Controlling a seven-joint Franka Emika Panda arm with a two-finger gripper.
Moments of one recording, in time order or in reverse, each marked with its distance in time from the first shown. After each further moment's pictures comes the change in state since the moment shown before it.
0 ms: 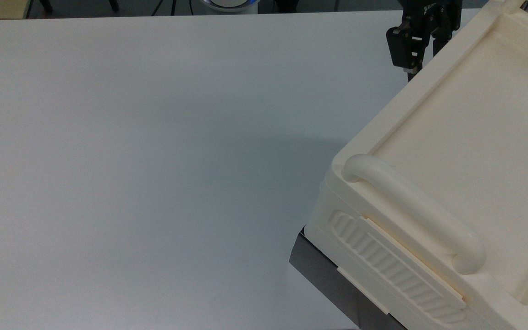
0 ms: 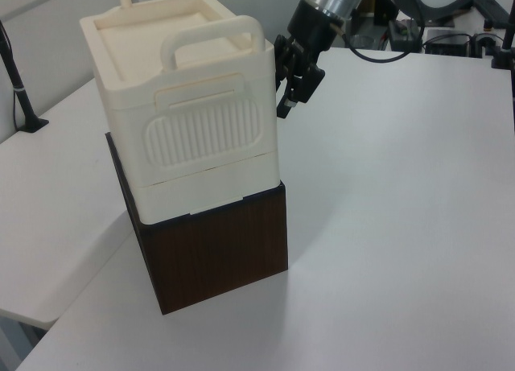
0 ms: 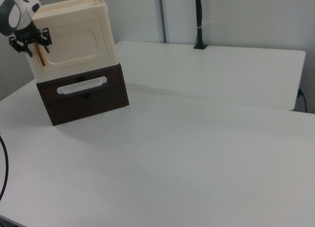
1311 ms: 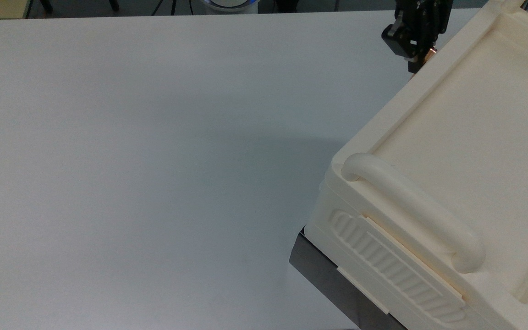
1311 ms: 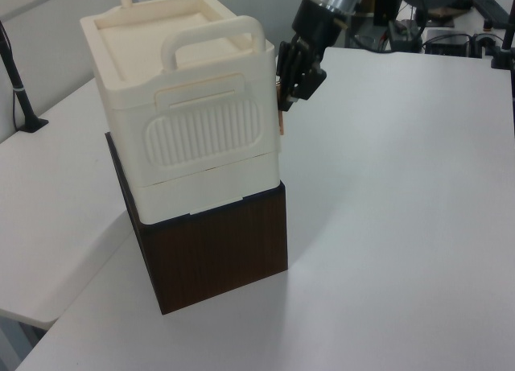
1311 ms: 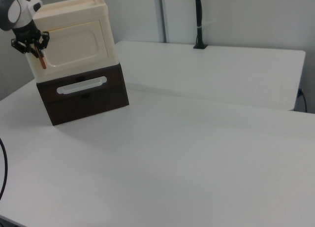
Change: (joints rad) arm -0.008 -0.016 -0.010 0.021 0.021 -0.121 -0.008
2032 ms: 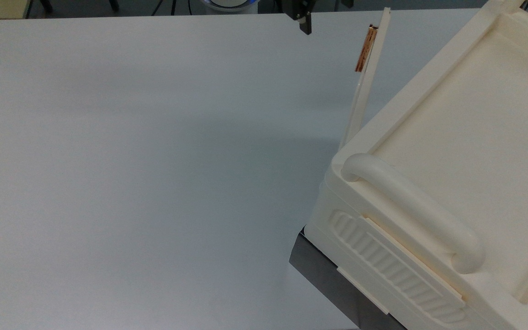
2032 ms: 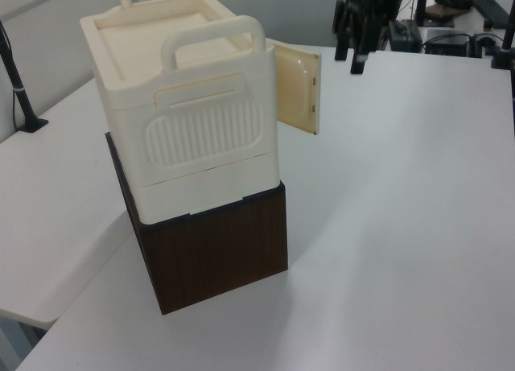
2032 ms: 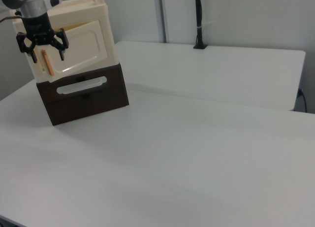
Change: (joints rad) arm -0.150 -0.129 -0.028 0.010 0.004 -0.436 -0.010
